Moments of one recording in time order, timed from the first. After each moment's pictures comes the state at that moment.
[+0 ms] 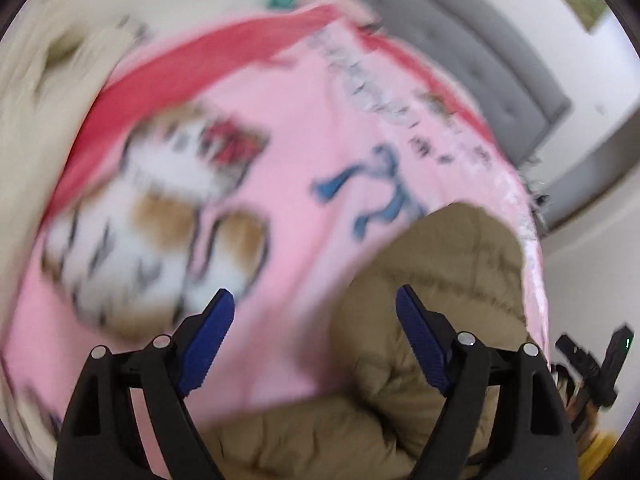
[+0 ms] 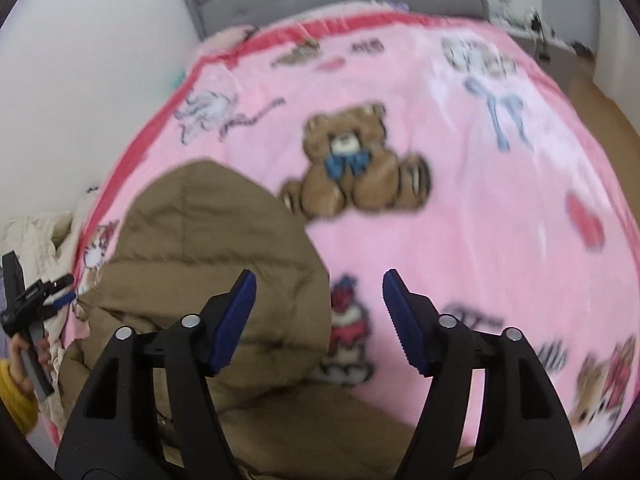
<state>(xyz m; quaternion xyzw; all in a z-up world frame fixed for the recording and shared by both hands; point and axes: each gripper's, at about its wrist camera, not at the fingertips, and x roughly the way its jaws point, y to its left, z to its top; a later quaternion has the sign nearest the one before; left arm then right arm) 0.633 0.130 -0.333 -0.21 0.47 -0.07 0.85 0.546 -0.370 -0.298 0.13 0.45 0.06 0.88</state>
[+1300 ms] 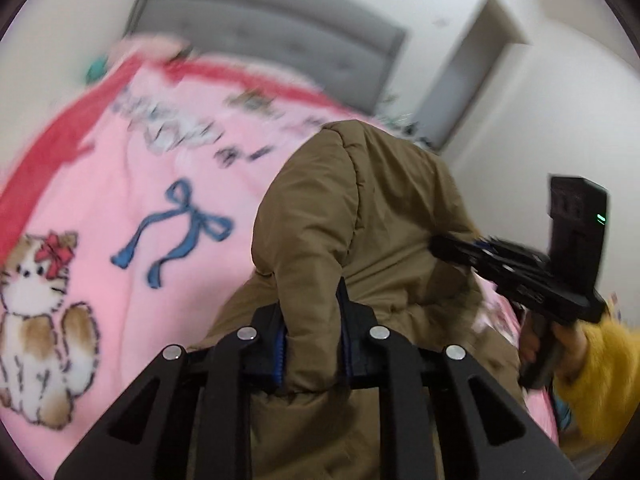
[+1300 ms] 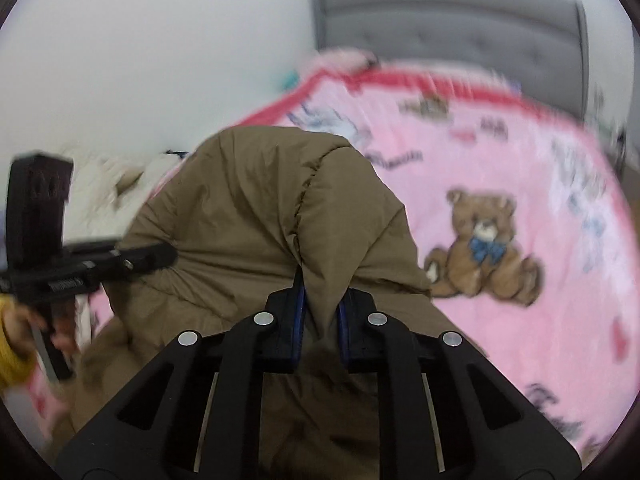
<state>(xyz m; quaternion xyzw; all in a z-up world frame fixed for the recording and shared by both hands) 0.570 0.012 -0.255 -0.08 0.38 -0.32 0.87 0.509 -0.222 -0.234 0.00 0.36 0.20 0.91</state>
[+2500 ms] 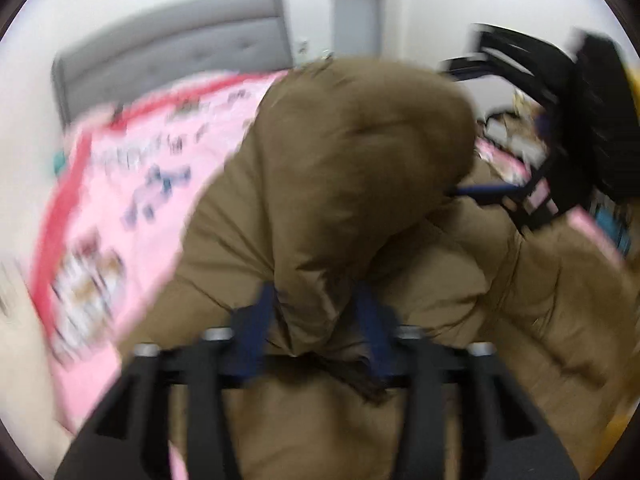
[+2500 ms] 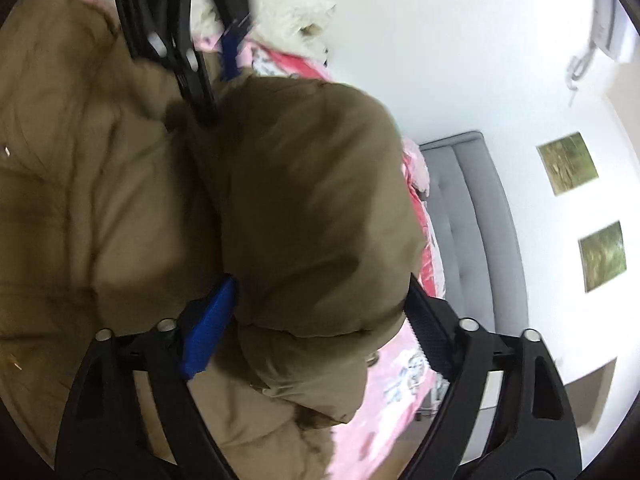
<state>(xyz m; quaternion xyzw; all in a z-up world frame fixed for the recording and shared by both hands) 0.366 0.010 -0.276 0.20 0.33 -0.36 0.85 0.260 -0.136 -0.267 -0.58 0.18 0.21 0.76</state>
